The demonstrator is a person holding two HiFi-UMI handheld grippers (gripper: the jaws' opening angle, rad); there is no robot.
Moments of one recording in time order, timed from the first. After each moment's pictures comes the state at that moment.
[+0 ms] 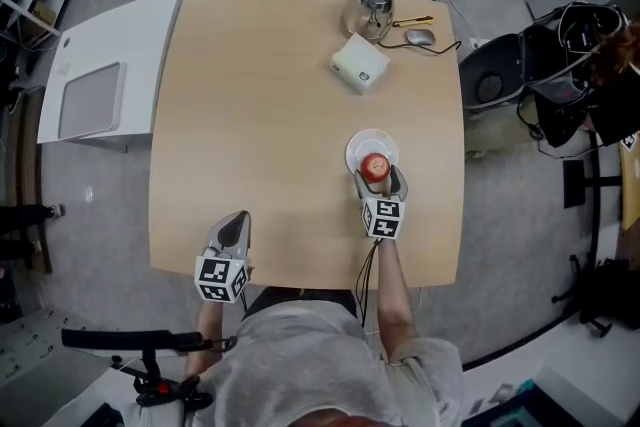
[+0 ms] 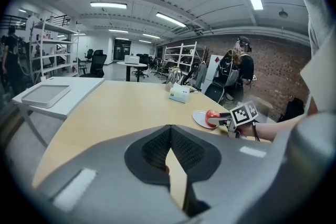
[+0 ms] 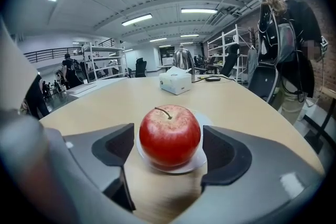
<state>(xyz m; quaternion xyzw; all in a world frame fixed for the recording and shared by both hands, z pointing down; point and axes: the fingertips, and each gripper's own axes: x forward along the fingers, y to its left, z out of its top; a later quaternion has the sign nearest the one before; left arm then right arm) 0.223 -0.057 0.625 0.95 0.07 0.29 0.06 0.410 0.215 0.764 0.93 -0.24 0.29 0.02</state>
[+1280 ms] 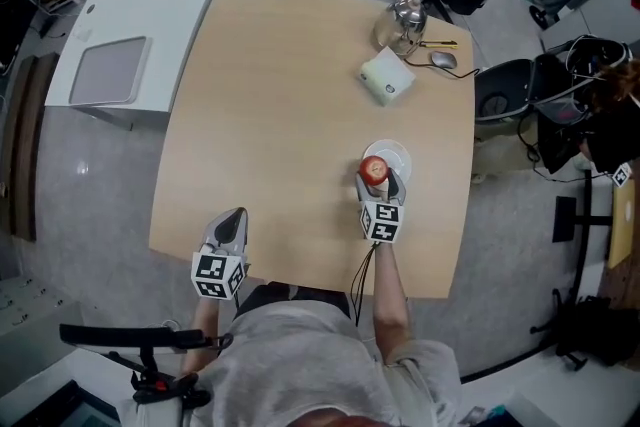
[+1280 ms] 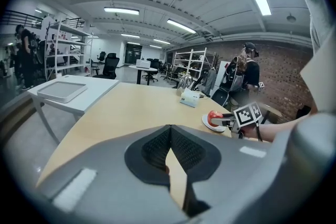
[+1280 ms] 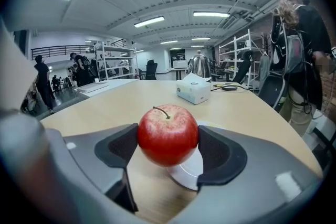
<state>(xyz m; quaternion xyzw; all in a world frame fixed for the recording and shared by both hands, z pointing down) 0.183 -0.083 0.626 0.96 0.02 0.26 0.08 0.397 0.176 0.748 0.92 -0.29 0.27 0.05</state>
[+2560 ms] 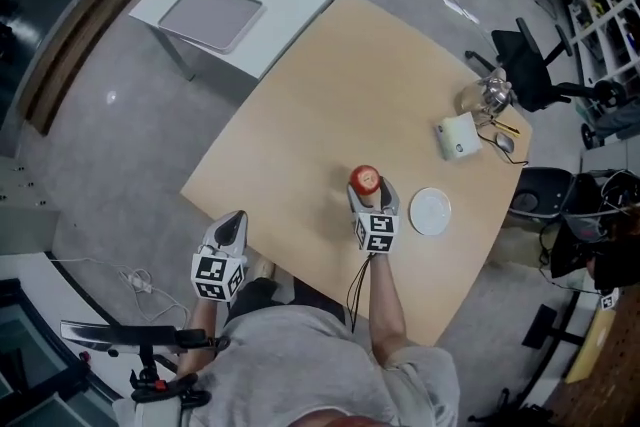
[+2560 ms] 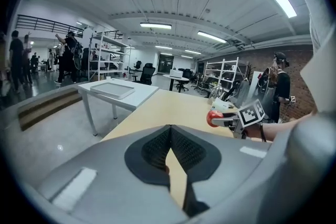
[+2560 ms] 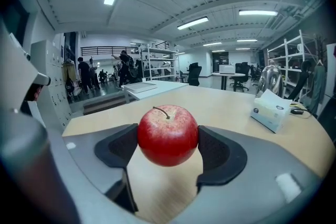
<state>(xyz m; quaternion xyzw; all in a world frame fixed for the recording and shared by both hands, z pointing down) 0.053 -0.166 0.600 0.95 -0.17 0.22 0.12 0.328 -0.024 0.705 0.83 -0.50 0.22 0.09</state>
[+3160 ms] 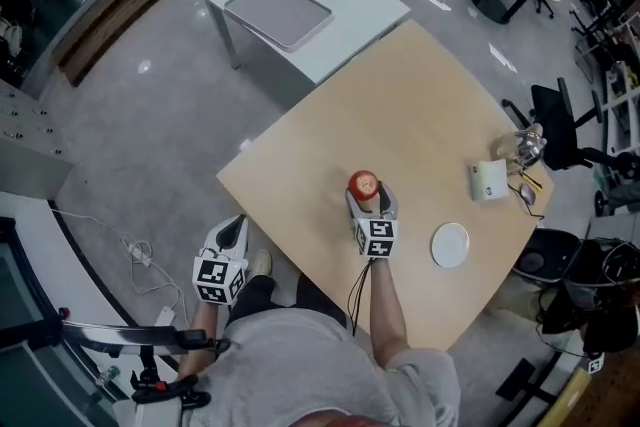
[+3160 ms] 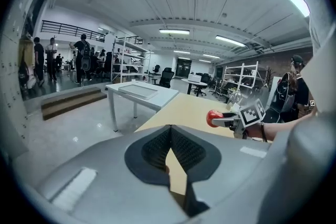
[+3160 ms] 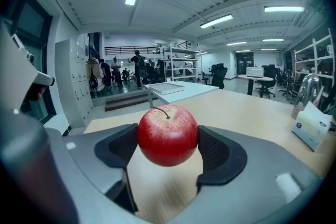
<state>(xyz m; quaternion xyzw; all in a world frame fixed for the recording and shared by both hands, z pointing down) -0.043 -0.202 0.592 0.93 -0.27 0.20 0.13 0.250 -0.126 0.692 0.76 -0.60 0.20 0.12</state>
